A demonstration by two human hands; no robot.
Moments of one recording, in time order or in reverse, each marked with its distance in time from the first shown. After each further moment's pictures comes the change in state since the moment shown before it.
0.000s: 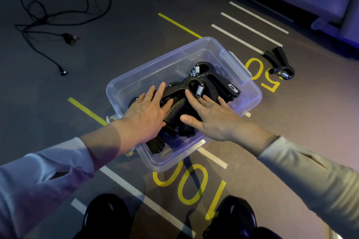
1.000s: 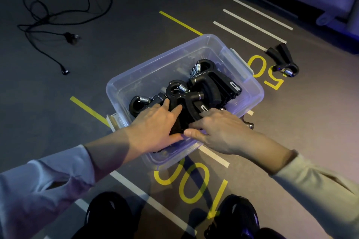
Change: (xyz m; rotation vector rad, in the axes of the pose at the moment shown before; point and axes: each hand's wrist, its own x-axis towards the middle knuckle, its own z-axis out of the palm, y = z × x) left_hand -0.014 0.025 -0.014 -0.238 0.031 0.019; right_hand -0.027 -0.009 0.001 -0.131 0.029 -0.126
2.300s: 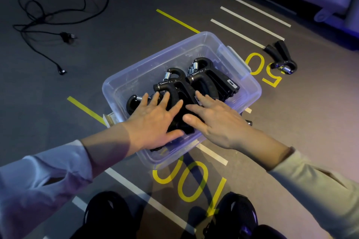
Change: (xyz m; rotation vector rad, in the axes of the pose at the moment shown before) left_hand 0.007 -0.004 0.003 0.138 -0.128 0.013; right_hand -0.001 0.005 0.000 0.202 0.115 0.040
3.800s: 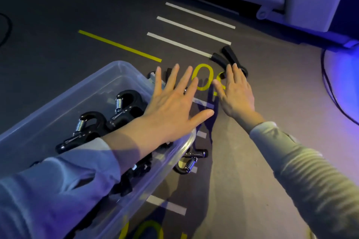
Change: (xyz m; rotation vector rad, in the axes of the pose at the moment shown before) left_hand 0.186 0.111 -0.089 -0.049 0.446 0.163; right_hand 0.061 0.277 -0.022 0.041 0.624 0.577
